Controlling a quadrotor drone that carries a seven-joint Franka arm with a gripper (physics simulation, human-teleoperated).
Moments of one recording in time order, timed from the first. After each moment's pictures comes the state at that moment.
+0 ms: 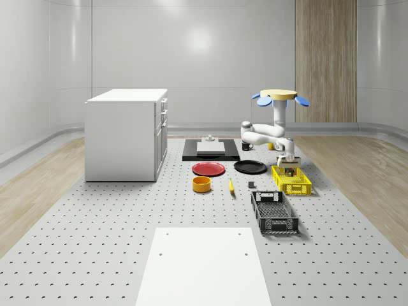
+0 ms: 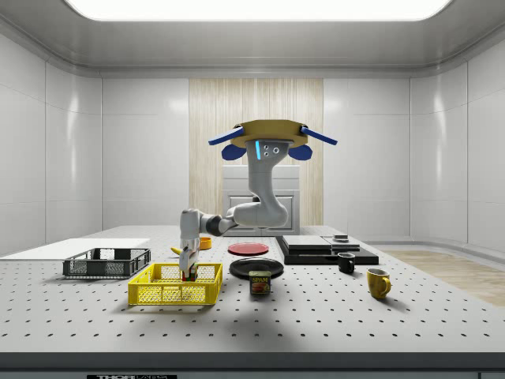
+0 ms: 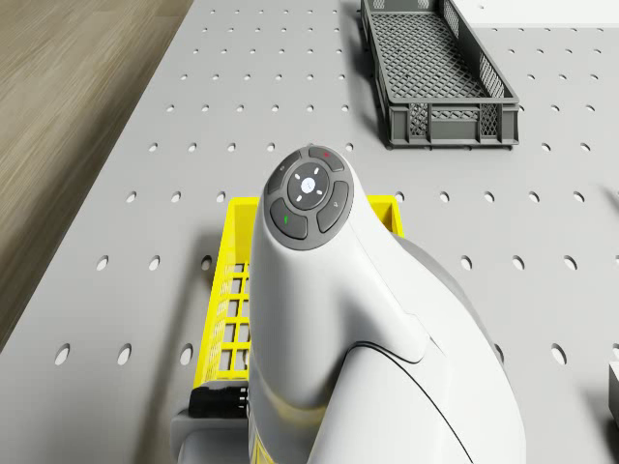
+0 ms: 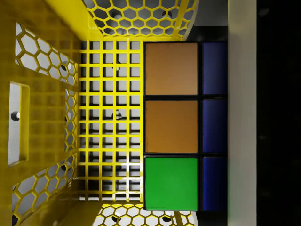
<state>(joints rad) -1.25 -1.57 1.38 -2.81 -1.75 1.64 1.71</state>
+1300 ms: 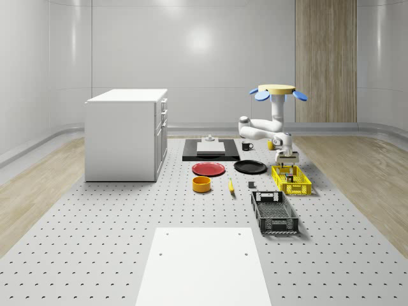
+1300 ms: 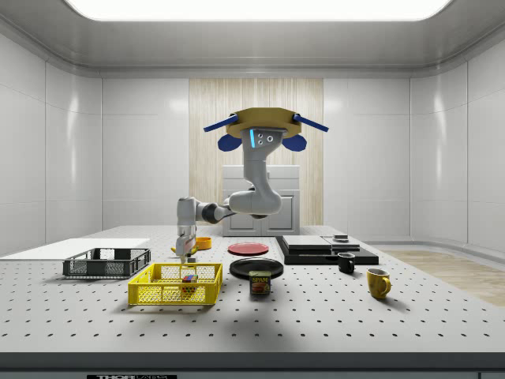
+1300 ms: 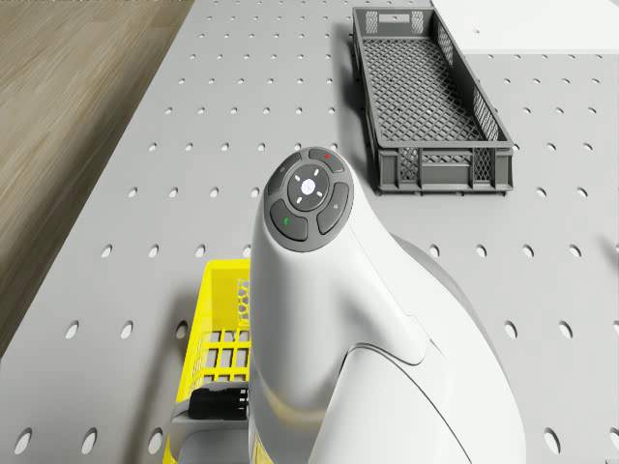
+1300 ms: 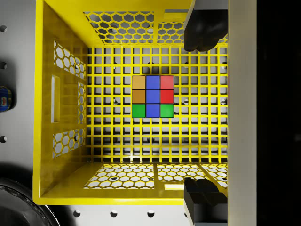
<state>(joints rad) -1.24 -1.57 1.39 -2.81 -1.74 1.63 1.71</state>
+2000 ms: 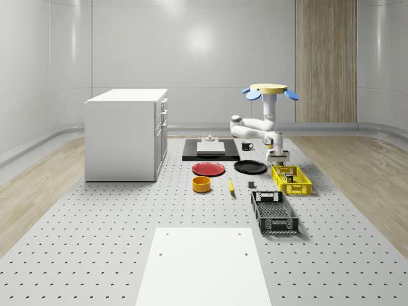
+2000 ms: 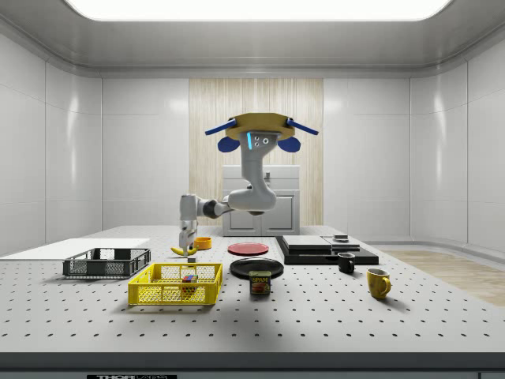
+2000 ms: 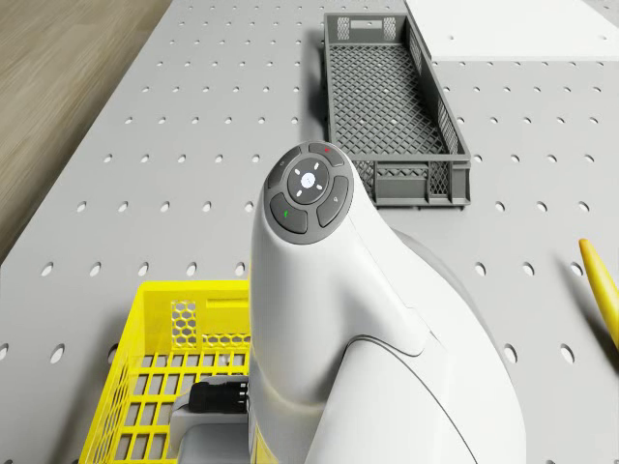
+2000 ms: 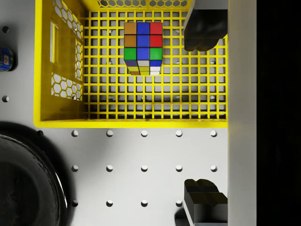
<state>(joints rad) -1.24 -1.58 1.41 -2.82 -1.72 1.63 1.71</state>
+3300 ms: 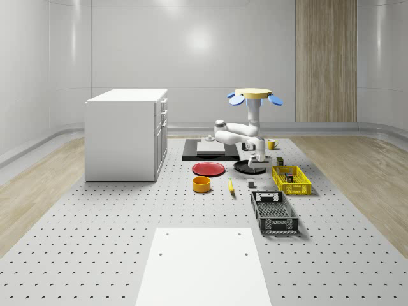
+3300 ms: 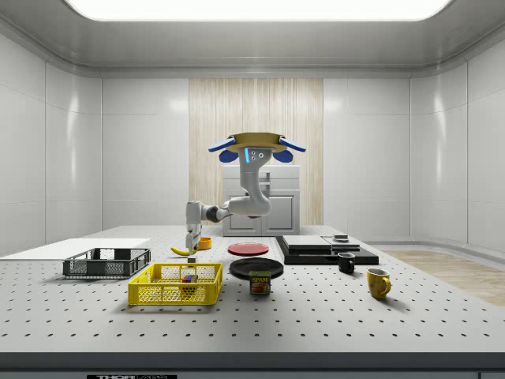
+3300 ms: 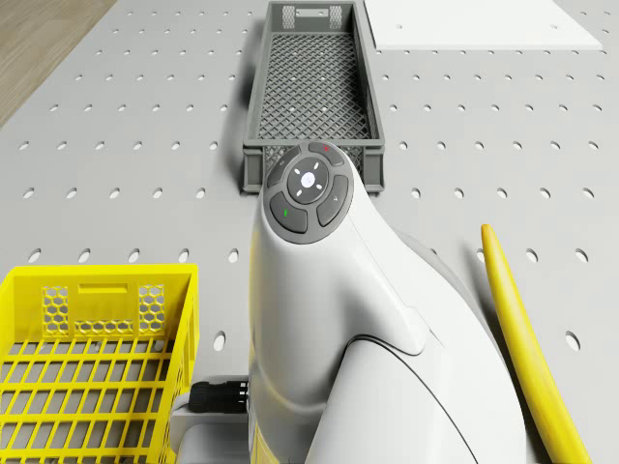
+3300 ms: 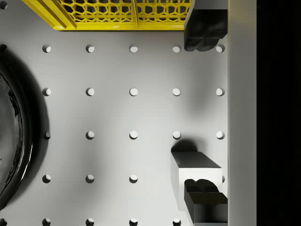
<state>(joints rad) -1.24 -1.59 1.41 -2.82 -1.72 1.64 1.71</state>
